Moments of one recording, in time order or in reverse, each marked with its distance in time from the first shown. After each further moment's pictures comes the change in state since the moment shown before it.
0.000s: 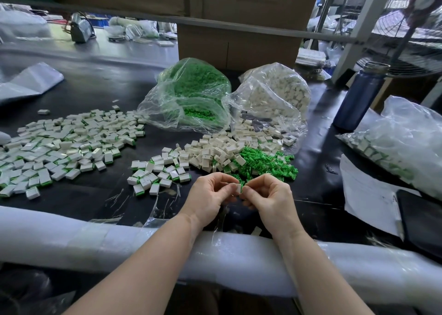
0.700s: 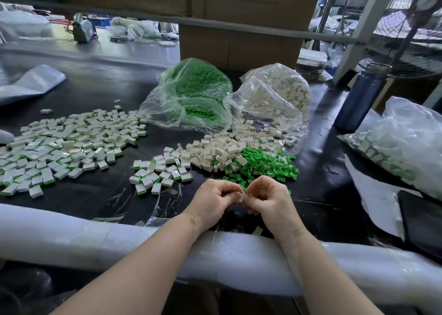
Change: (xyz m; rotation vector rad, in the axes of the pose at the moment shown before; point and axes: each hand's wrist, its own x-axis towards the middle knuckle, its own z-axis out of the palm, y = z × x) left_hand -0.002 0.002 0.000 0.185 -0.119 0.005; right_hand 0.000 0.003 -0.004 -0.034 -0.113 0.034
